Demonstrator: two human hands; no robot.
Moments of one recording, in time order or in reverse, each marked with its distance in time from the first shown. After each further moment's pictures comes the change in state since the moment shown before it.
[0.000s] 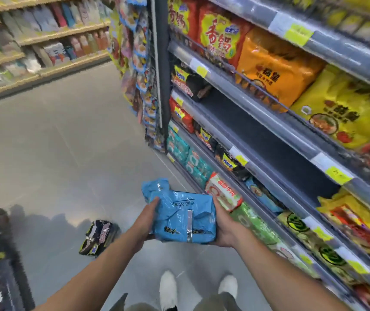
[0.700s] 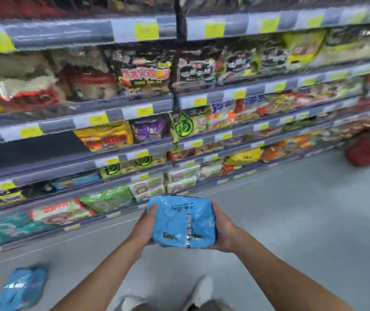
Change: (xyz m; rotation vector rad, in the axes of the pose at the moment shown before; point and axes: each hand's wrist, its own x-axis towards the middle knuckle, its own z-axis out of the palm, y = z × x) left_hand -0.186 -0.196 0.350 0.945 -0.767 0.076; right_hand -0.234 0.419 -0.234 1.084 0.366 -0.435
